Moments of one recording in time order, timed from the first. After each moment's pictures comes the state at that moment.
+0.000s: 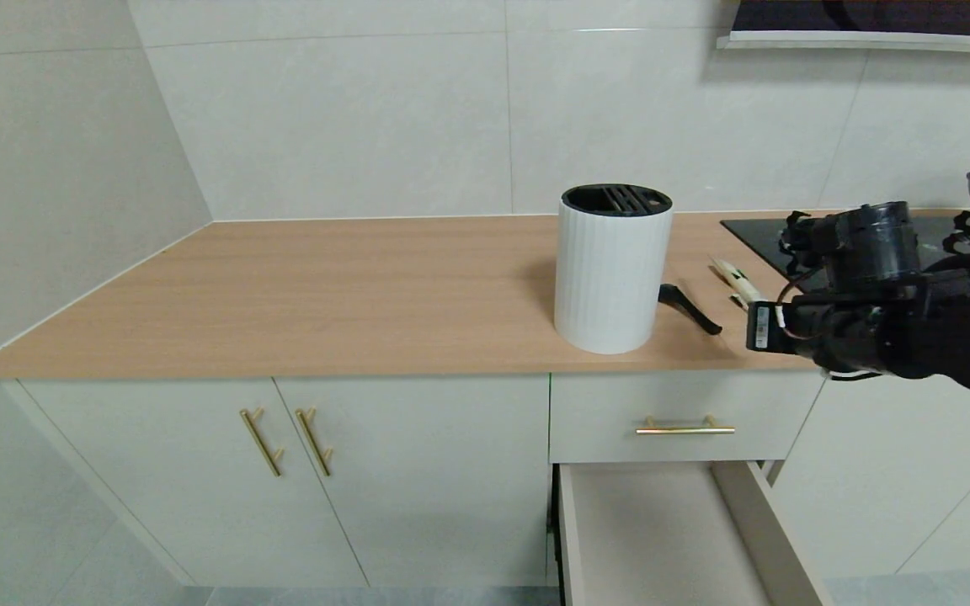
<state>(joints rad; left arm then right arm) -0.01 0.00 0.00 0.00 0.00 0.00 0.31 1.76 -1.08 -0.18 -0.35 0.23</state>
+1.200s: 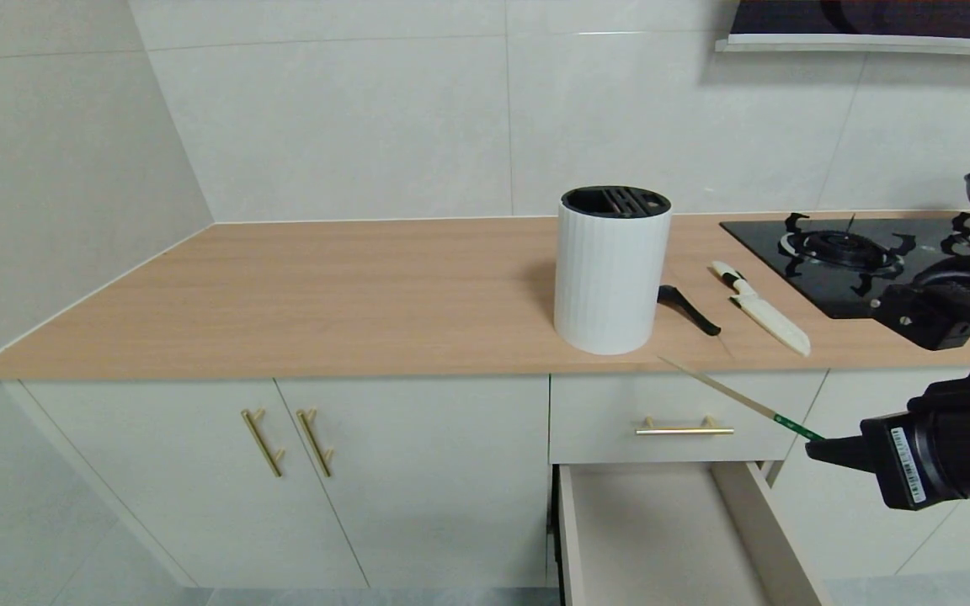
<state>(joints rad) -0.01 0.00 0.00 0.00 0.00 0.00 0.51 1.32 -0.94 0.37 -0.08 0.23</state>
